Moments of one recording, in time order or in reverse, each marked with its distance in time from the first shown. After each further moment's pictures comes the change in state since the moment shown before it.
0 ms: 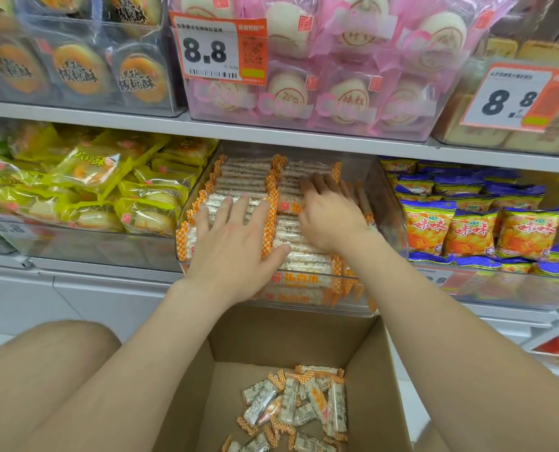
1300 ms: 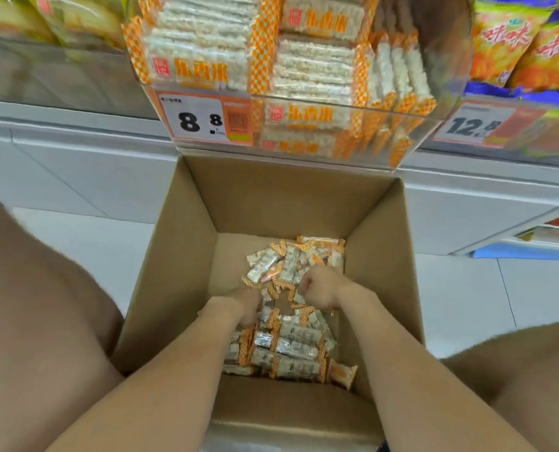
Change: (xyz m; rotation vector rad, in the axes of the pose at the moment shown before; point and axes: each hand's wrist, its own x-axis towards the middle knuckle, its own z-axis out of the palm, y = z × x) left_hand -0.189 0.005 0.274 -0.156 -1.252 -0.053; right_hand -0.243 -0.009 0.229 0.476 -1.044 0.266
